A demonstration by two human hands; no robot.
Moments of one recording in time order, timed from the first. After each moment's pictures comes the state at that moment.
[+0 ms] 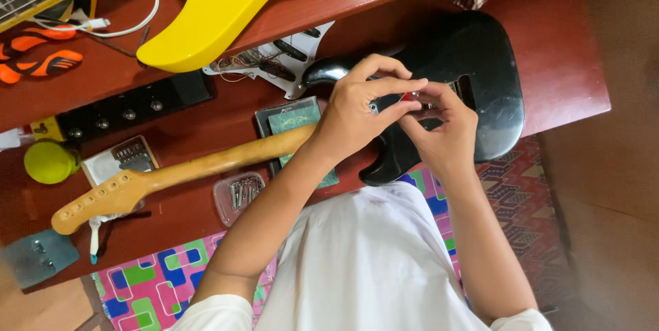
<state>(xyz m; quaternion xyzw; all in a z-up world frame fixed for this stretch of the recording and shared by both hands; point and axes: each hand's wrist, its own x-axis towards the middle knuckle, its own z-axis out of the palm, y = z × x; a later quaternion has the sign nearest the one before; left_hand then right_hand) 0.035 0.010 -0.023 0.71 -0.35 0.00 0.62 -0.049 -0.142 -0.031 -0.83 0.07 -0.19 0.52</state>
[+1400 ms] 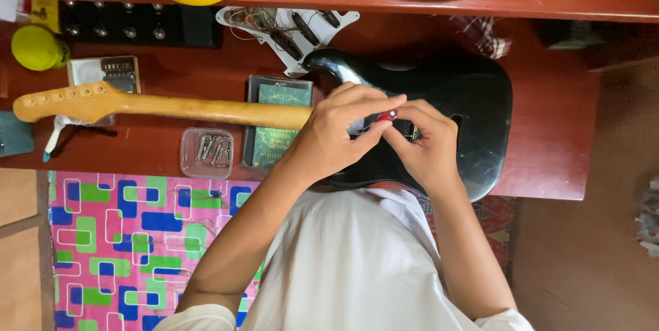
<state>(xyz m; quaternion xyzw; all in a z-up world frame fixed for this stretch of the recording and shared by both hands) -0.012 -0.006 -0.011 0.79 -0.24 0.06 0.55 -0.022 -0.191 -0.037 -0.82 -0.18 -0.10 0.54</state>
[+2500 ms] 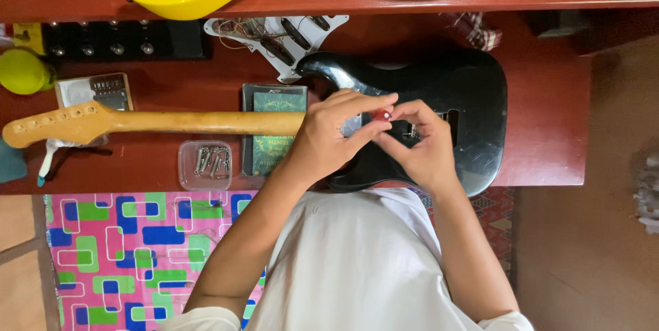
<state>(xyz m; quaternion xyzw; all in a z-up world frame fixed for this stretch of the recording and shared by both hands) -0.006 0.003 -0.018 0.76 -0.23 0.03 0.61 -0.028 -0.191 -0.050 -0.80 -0.10 -0.04 0.59</state>
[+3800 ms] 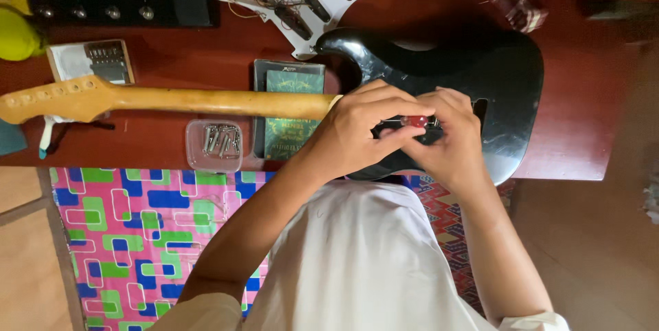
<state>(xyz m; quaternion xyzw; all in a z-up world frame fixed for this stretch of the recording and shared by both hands) 0.000 0.006 -0.024 0.74 -0.27 0.03 0.61 -0.020 -0.194 -0.051 -0.86 -0.18 -0.03 0.48</state>
